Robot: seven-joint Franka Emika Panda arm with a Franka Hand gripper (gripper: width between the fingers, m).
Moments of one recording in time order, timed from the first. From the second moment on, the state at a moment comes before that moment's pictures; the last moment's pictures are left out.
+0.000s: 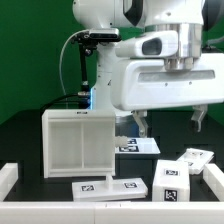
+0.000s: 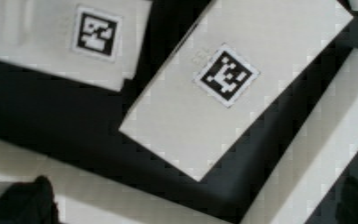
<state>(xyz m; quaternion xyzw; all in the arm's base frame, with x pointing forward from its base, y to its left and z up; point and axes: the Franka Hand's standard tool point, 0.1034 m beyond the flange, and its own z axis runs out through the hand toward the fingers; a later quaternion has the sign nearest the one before) 0.576 0.058 0.096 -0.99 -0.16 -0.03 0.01</state>
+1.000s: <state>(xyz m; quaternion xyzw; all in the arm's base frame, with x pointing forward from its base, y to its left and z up) 0.574 0.061 0.065 -1.00 -0.09 -0.01 0.02</state>
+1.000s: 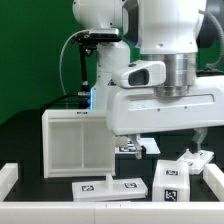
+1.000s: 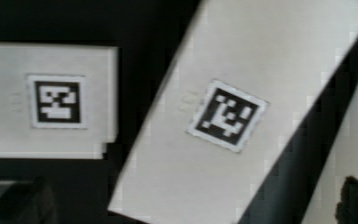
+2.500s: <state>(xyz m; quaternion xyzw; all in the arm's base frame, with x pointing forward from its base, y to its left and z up) 0.564 0.067 0.021 -1.00 0.01 -0.01 0.04</state>
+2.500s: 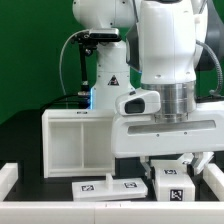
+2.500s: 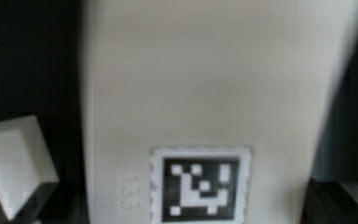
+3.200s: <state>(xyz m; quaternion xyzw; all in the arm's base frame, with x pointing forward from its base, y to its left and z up) 0.545 0.085 0.070 -1.00 0.00 0.00 0.04</state>
